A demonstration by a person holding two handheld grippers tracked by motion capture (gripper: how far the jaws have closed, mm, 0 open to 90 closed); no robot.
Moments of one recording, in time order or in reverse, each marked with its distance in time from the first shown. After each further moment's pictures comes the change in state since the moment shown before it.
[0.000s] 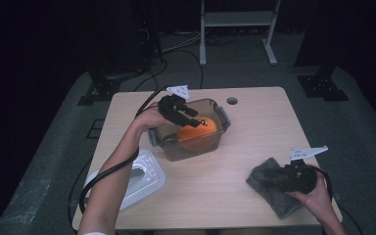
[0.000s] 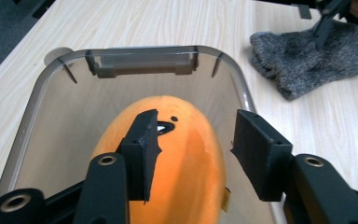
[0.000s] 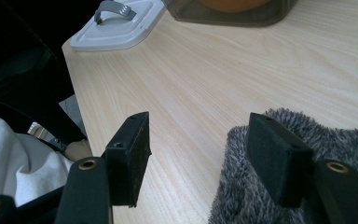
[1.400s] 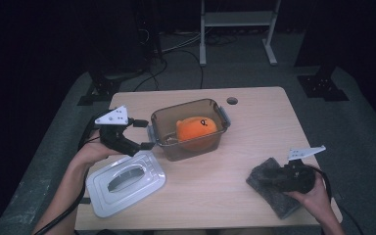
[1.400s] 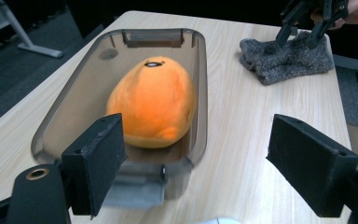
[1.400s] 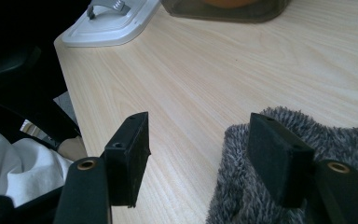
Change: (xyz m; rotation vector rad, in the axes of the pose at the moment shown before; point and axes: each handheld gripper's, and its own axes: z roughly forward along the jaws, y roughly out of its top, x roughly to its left) left arm -0.082 -0.098 -0.122 -0.174 0.200 -0.038; right arm 0.002 0.002 0.003 0.019 -0.025 0.001
